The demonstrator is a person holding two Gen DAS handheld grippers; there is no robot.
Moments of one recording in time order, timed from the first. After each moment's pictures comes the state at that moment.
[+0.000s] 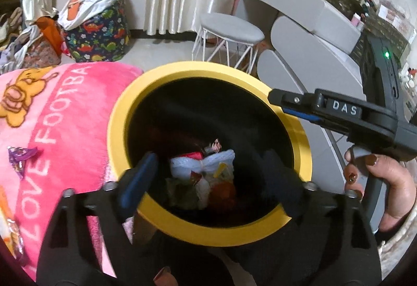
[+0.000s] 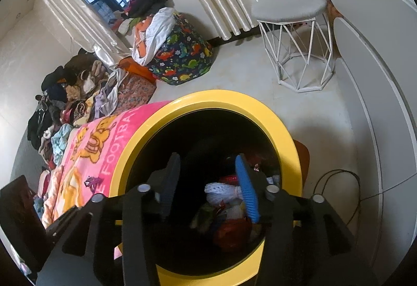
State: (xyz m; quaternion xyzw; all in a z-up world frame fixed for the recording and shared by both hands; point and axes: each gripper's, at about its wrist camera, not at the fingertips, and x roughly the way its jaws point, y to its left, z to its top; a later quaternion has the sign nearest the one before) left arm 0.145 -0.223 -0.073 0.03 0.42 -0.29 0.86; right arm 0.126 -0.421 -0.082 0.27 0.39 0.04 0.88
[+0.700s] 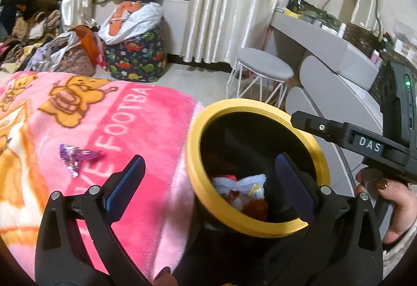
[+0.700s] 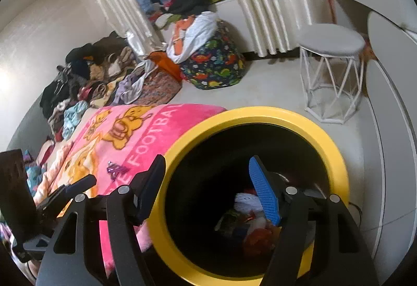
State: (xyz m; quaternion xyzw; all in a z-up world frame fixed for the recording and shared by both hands) left arm 0.137 -0.147 -0.036 -0.01 0.36 -0.21 0.91; right arm 0.129 -0.352 -0.040 0.18 0.36 0.11 0.91
